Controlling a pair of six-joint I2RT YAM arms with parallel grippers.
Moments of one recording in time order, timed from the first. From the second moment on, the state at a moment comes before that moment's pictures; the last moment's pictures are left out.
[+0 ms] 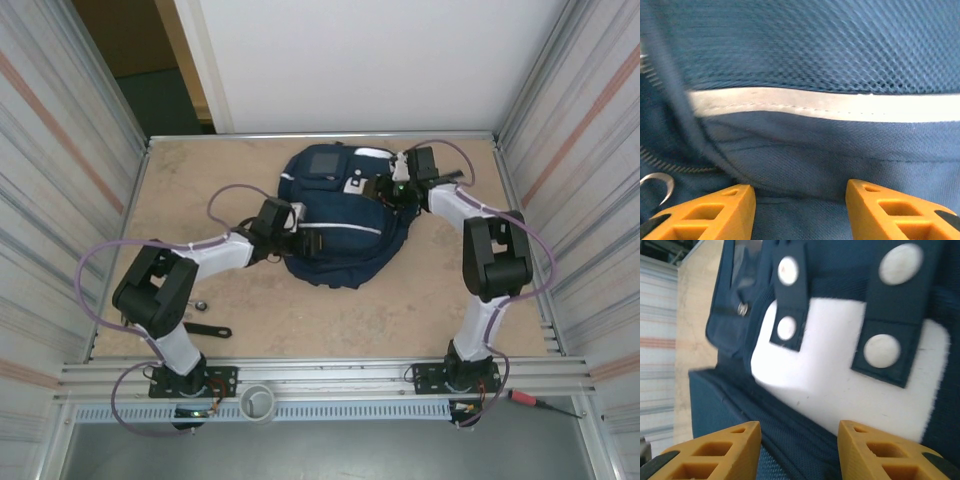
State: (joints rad) left arm -0.60 1.70 0.93 -0.06 0.26 -0.50; right arm 0.21 1.90 1.33 -0.24 -0.56 0.57
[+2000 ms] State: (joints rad) left arm -0.64 1.67 1.01 -0.19 0.42 -0.37; right arm 0.20 1.82 1.27 -0.32 -0.42 0.45
